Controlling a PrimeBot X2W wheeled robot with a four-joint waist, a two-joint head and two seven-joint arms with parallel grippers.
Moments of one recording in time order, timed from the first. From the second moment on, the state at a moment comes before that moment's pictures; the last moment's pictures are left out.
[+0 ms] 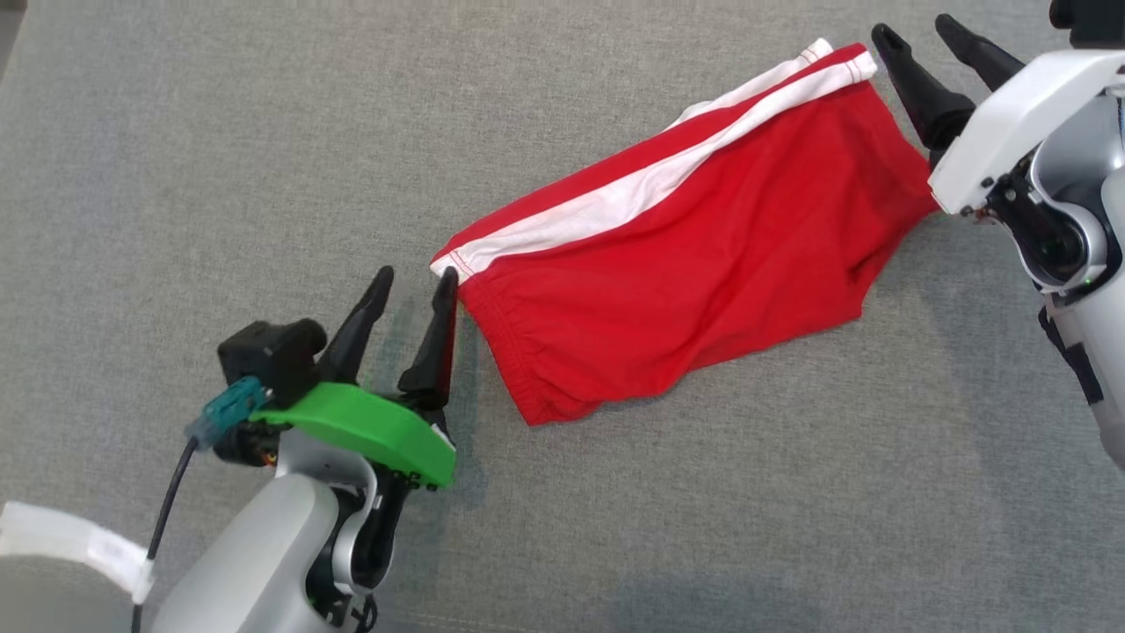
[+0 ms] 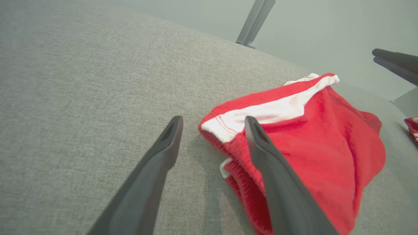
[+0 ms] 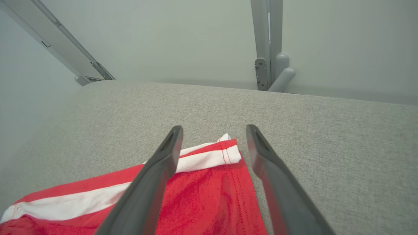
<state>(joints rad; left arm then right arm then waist) -0.45 0.33 -0.67 0.12 -0.88 0.19 -0.13 -0.86 -0.43 0.32 0.42 0.73 0.13 0.26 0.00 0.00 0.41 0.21</state>
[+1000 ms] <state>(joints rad) -0.23 0.20 -0.51 0.03 -0.53 0.20 -0.26 -0.79 -0.49 0.36 0.54 0.65 0.13 0.49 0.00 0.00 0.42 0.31</state>
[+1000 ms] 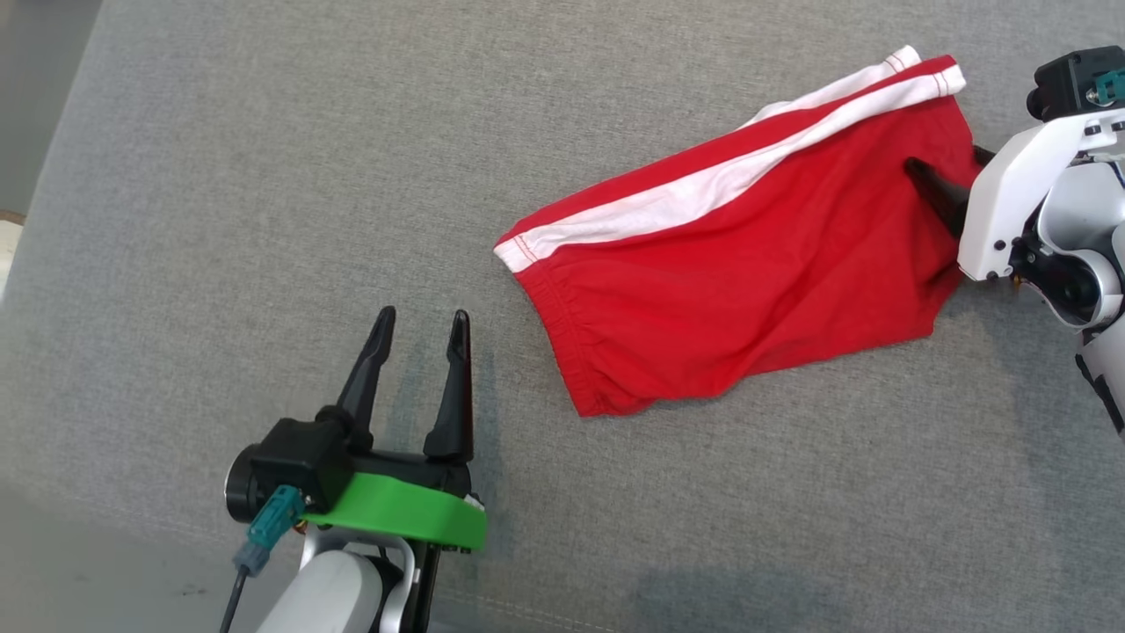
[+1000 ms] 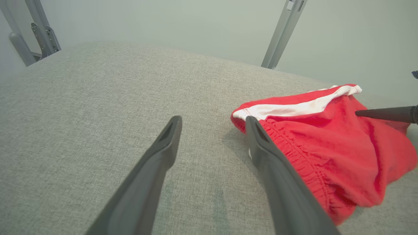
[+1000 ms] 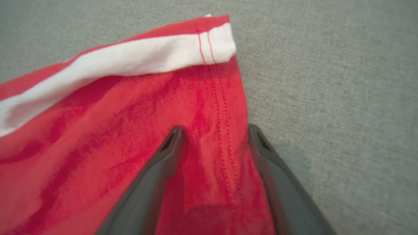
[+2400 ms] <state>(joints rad) 0.08 0.16 -0.40 0.15 -0.43 0.04 -0.26 -0.37 -0.61 0.13 0.40 0.97 0.13 0.35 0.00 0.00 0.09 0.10</state>
